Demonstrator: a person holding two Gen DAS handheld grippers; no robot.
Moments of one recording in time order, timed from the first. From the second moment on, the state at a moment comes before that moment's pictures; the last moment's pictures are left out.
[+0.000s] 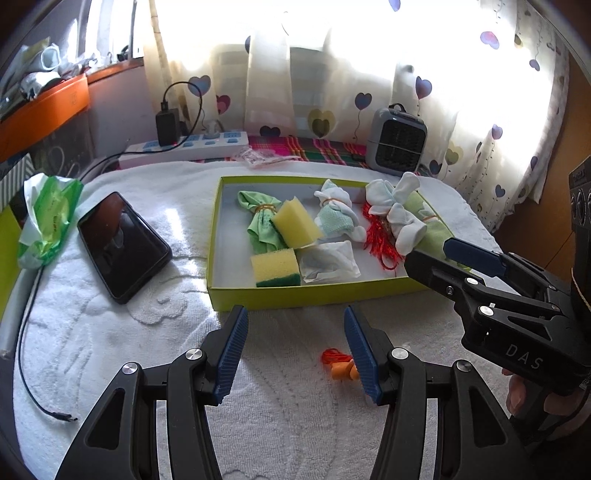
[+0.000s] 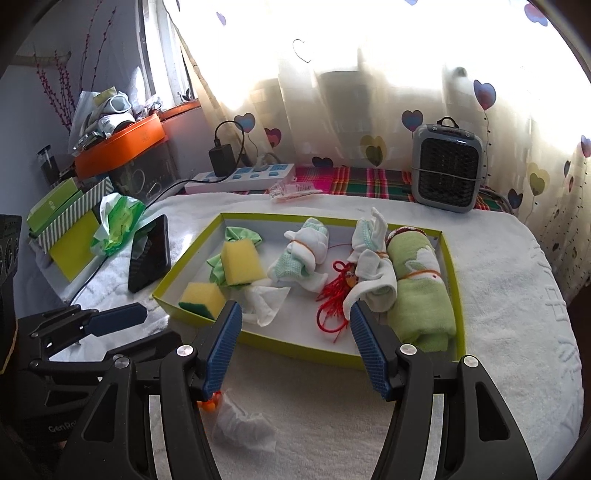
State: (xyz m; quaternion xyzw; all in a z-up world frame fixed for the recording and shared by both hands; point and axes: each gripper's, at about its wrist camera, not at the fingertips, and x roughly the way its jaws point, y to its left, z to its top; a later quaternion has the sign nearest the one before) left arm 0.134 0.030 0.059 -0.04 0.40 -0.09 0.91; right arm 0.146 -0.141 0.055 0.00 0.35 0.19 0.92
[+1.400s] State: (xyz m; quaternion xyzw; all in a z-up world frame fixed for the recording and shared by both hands) left arm 0.098 0.069 0.026 -0.09 0.43 -0.08 0.89; right arm 0.106 -0.117 0.003 -0.01 0.43 0.22 0.88
